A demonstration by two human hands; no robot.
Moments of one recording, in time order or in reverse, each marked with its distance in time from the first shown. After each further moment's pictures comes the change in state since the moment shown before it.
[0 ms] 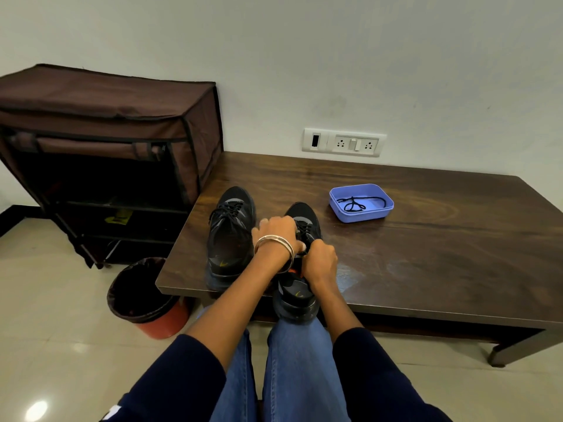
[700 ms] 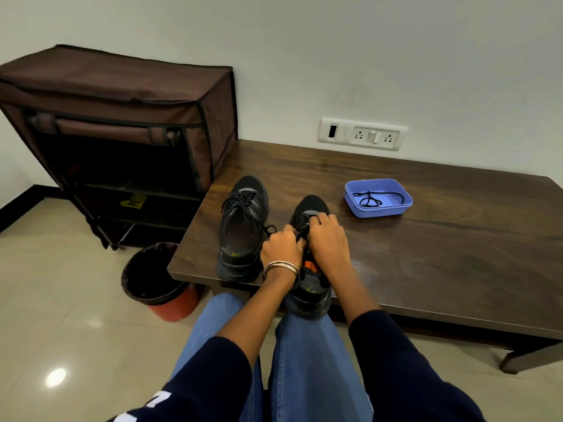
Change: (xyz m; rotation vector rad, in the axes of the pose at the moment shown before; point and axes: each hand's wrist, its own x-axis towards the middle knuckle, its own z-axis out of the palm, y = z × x) left_hand -0.012 -0.021 0.057 -0.238 0.235 -0.108; right_hand 0.029 -0.005 0.003 -0.440 0.138 -0.536
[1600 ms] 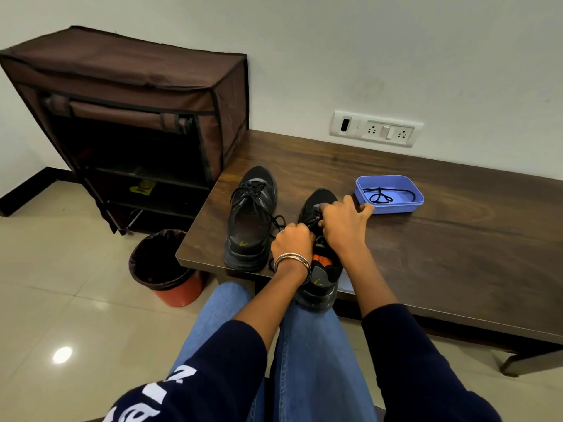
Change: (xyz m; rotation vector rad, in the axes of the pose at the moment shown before) left_hand -0.006 0.007 -0.005 0.121 -0.048 0.023; right_hand 0.009 -0.002 -0.030 -0.071 -0.063 0.088
